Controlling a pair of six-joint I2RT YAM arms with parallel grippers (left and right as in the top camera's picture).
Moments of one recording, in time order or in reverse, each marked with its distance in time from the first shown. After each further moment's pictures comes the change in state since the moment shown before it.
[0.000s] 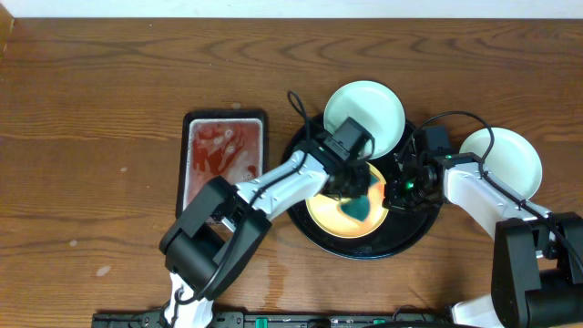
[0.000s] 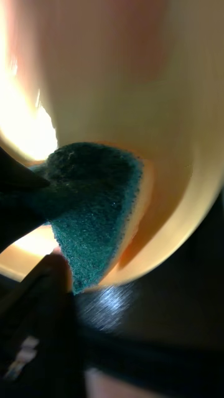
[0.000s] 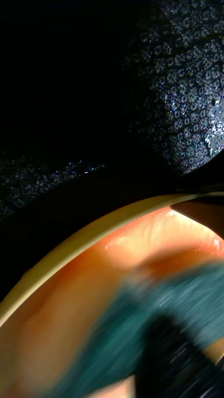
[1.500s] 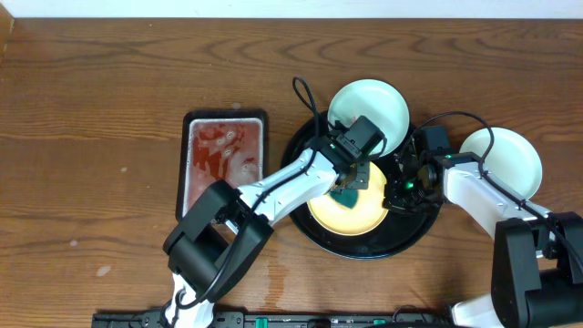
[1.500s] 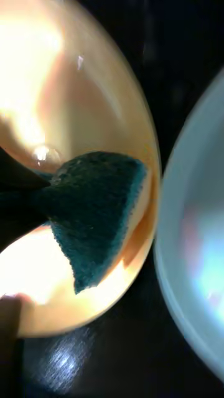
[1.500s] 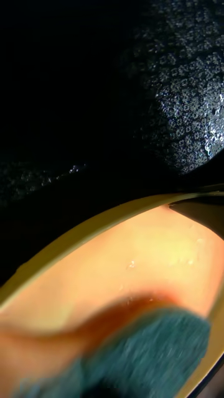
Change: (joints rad) left arm -0.024 0.004 0.082 -0.098 -0.309 0.016; right arm 0.001 0.000 0.003 -0.012 0.004 0.011
